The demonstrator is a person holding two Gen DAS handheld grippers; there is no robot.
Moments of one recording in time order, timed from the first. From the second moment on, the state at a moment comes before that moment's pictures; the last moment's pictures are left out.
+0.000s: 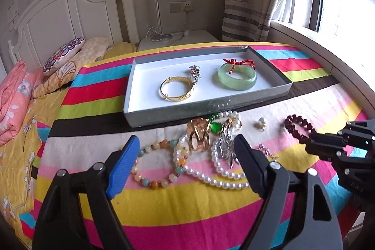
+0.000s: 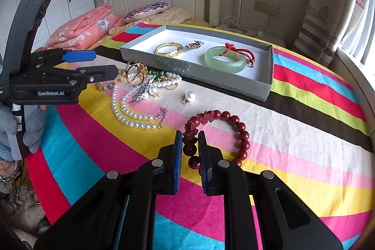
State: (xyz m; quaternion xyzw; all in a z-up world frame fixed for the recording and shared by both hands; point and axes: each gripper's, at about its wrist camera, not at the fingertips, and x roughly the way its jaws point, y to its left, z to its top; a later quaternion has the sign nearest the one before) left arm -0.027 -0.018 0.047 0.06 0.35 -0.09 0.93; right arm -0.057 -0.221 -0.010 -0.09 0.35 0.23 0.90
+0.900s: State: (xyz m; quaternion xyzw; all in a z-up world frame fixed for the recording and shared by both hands) left arm 0.003 -0.037 0.019 0.10 0.39 -0.10 0.91; right arm -0.058 -0.225 -0.010 -0.07 0.35 0.23 0.90
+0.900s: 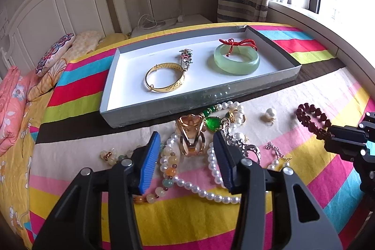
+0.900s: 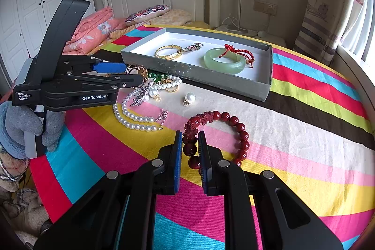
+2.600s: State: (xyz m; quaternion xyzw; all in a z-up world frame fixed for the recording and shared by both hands) left arm -0.037 -0.034 0.068 0.04 0.29 -0.18 0.94; right arm -0.050 -0.255 0.035 0.03 0.29 0.22 0.93
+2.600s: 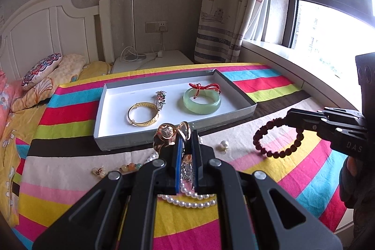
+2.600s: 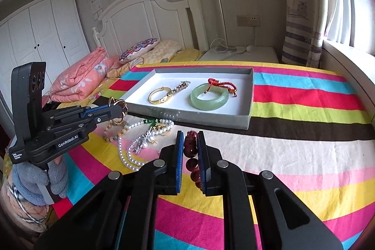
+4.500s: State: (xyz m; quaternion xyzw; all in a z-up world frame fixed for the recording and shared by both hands) left arm 0.174 0.018 0.055 0.02 0.42 -0.08 0.90; right arm 0.165 -0.144 0.060 -0.03 0.36 0.20 0.91
